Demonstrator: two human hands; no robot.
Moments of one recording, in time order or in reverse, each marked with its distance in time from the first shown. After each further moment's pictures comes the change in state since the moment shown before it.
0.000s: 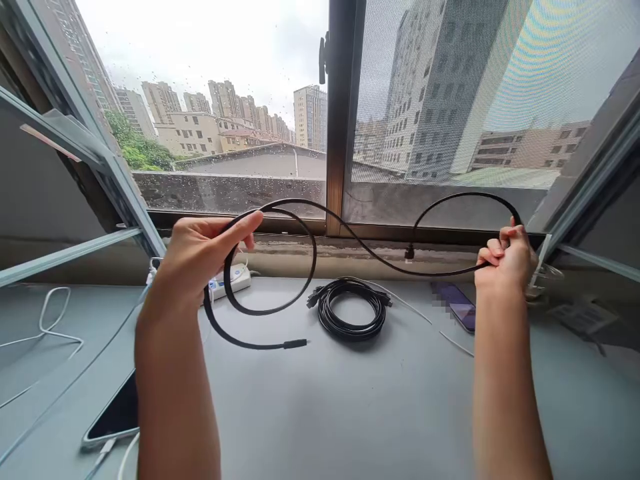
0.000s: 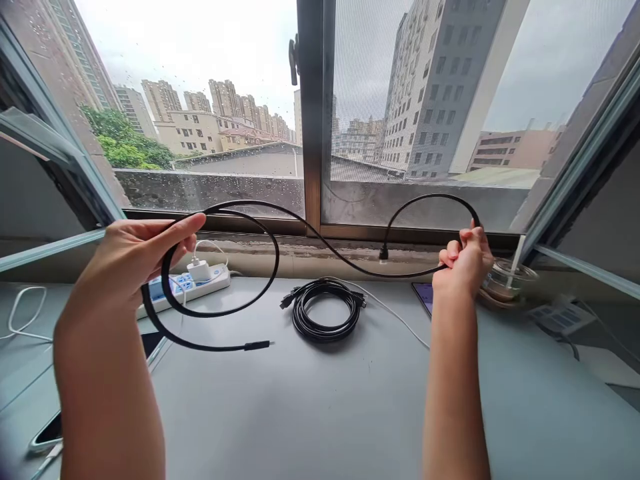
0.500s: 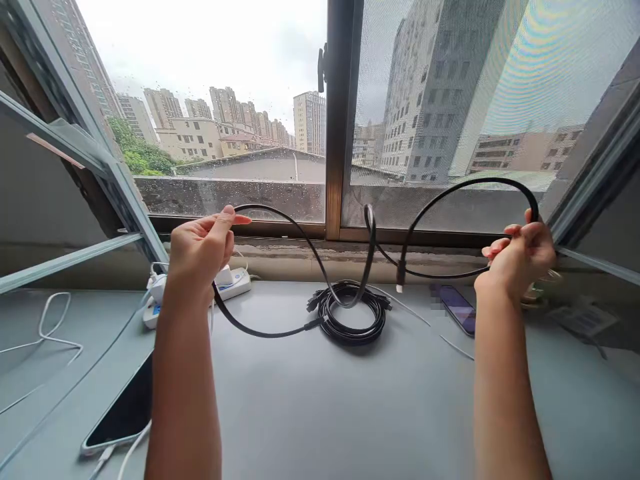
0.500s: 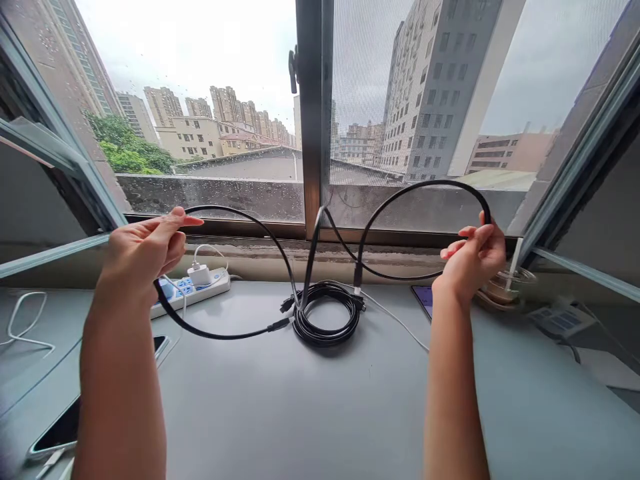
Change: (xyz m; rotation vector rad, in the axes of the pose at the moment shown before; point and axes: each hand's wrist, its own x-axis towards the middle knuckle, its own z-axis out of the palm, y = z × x) left_hand 0.011 -0.005 0.012 -0.226 0.174 -0.049; right_hand 0.001 0.006 0.000 -0.161 0.047 -0.362
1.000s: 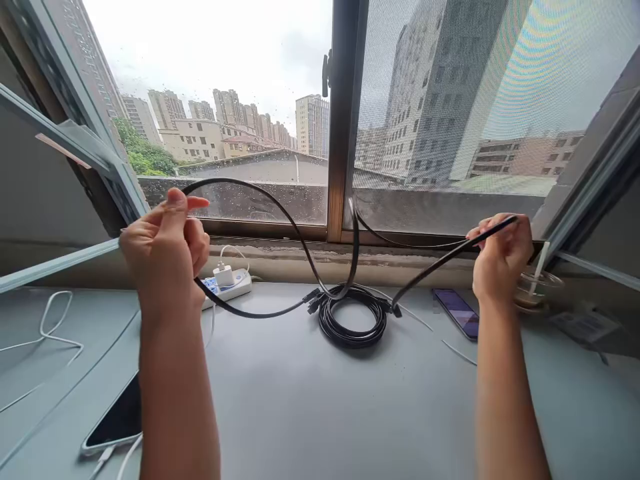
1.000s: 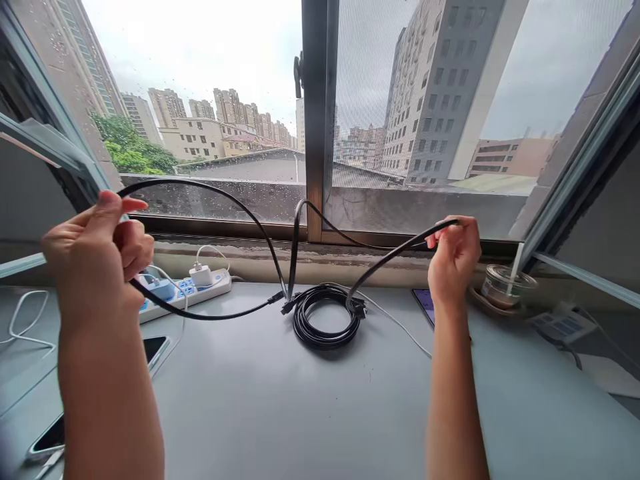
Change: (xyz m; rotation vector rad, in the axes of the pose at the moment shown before) left_hand -0.006 0.014 -0.011 -0.287 0.142 0.293; right_hand 0.002 0.018 0.002 -0.073 -0.417 -0.304
